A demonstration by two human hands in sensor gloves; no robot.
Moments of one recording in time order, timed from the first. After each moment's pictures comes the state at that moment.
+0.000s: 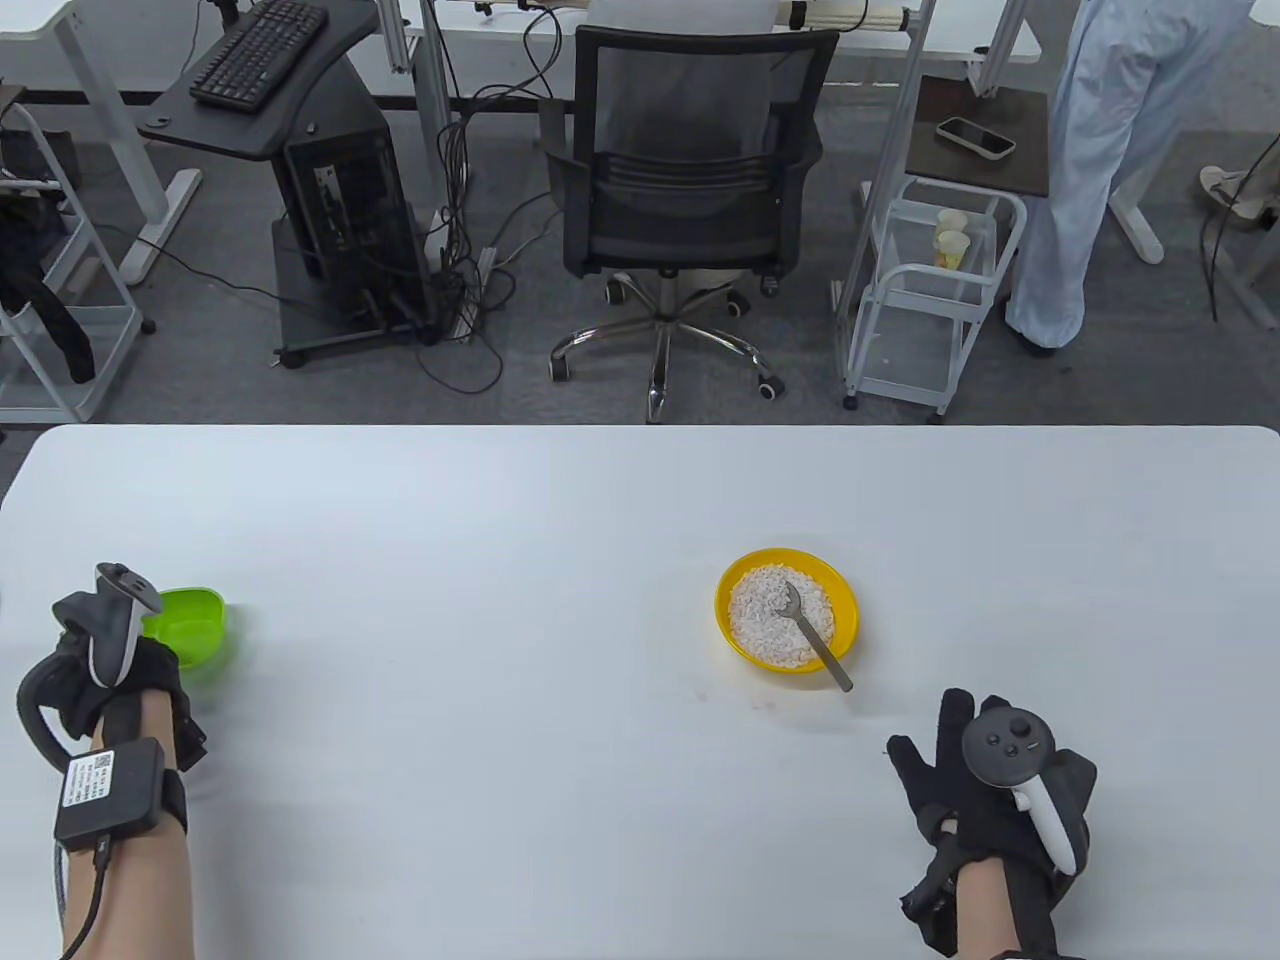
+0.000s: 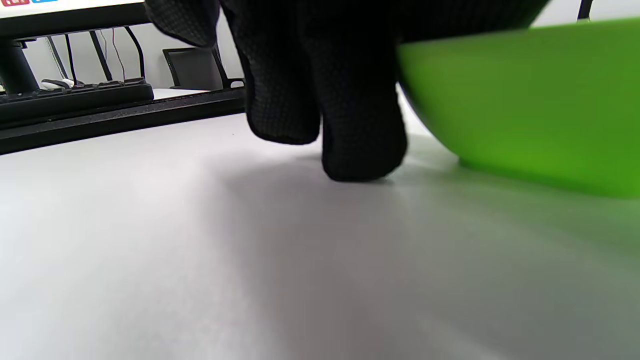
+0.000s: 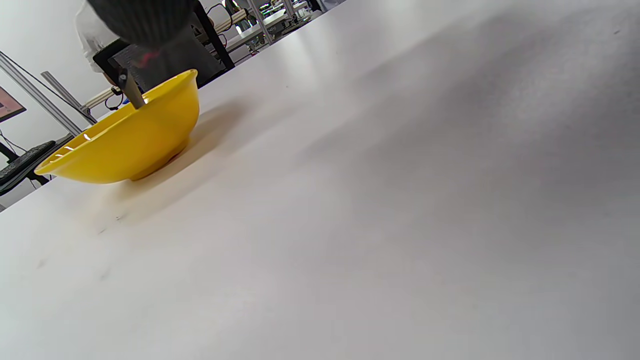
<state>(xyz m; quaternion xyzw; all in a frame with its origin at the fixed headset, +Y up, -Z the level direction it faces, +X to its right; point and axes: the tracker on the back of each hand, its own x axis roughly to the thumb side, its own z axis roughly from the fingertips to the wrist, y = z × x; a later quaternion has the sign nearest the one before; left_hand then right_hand) -0.493 -0.754 -0.398 -0.09 0.49 -0.01 0.87 0.291 -0.747 -0.297 -0.17 0.12 0.94 0.27</state>
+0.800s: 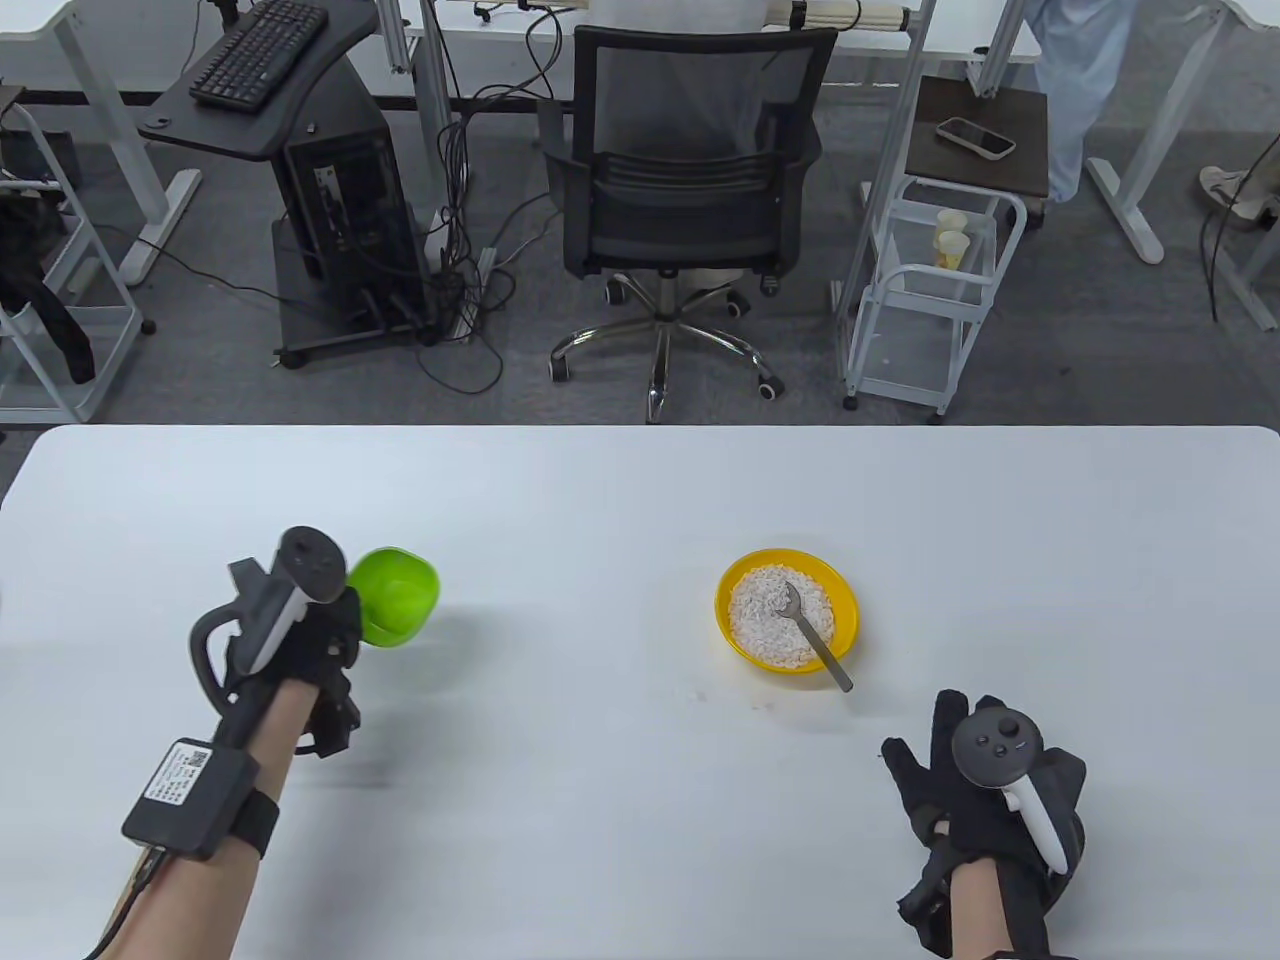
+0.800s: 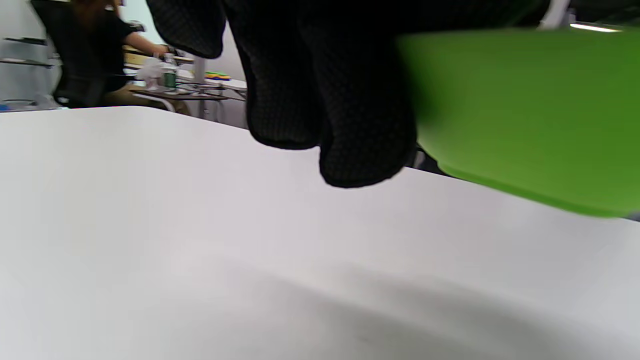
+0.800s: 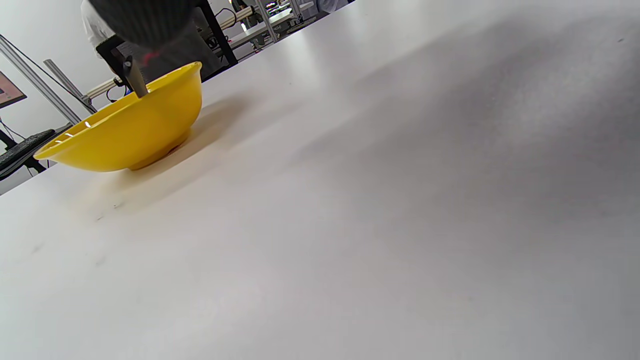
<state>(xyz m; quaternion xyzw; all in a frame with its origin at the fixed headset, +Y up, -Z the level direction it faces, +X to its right) -0.288 -0.687 -0.411 -0.04 0.16 0.07 0.98 0.286 -0.747 -0.298 -0.17 0.12 0.95 0.25</state>
